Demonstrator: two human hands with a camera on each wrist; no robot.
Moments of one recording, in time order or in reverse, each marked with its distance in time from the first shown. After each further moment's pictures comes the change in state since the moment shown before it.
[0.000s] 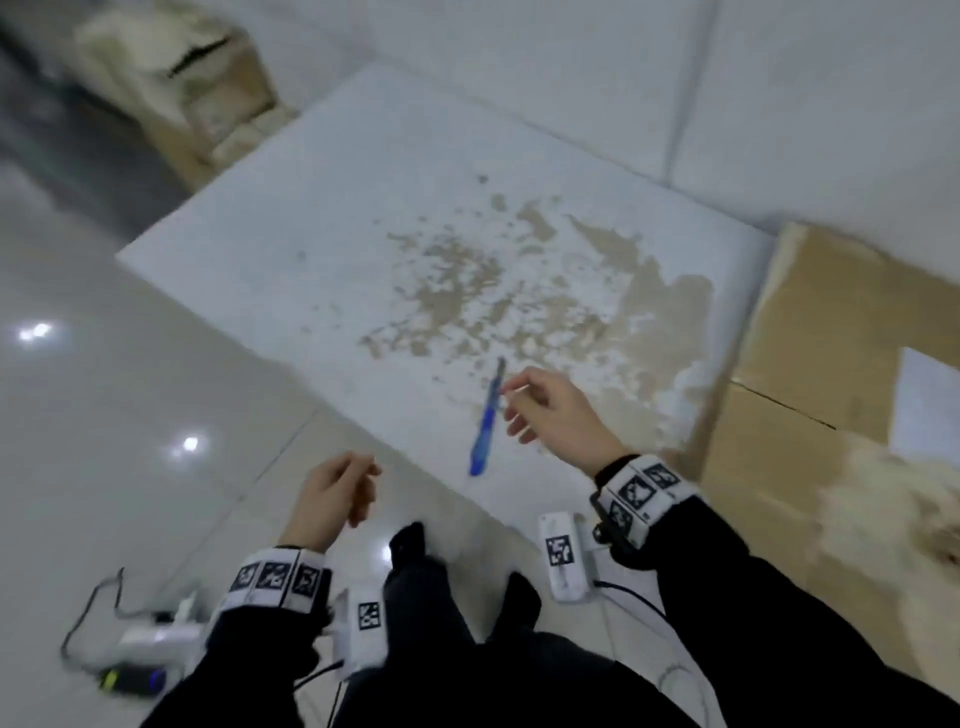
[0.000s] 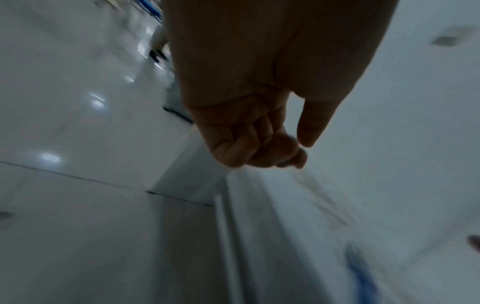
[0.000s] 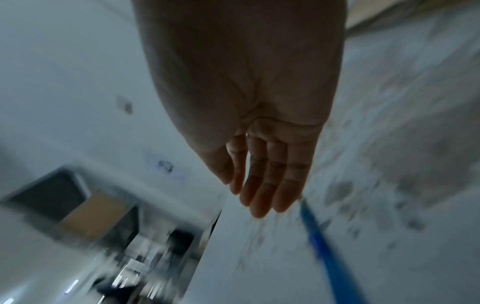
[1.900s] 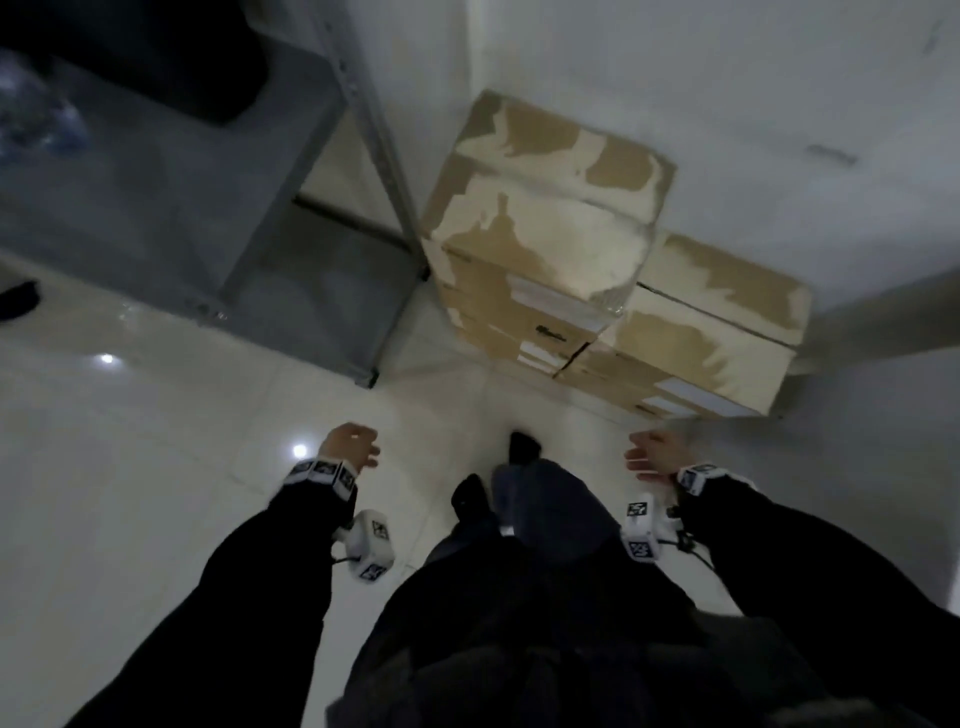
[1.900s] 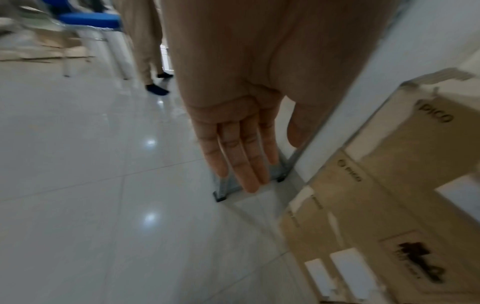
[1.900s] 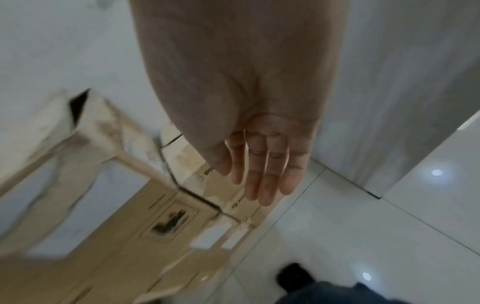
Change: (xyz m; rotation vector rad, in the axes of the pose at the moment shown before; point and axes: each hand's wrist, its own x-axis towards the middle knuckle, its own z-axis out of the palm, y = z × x) left_hand 0.825 0.193 -0.788 0.380 -0.058 -0.458; right_hand 0.765 -0.301 0.533 0.227 0.312 0.906
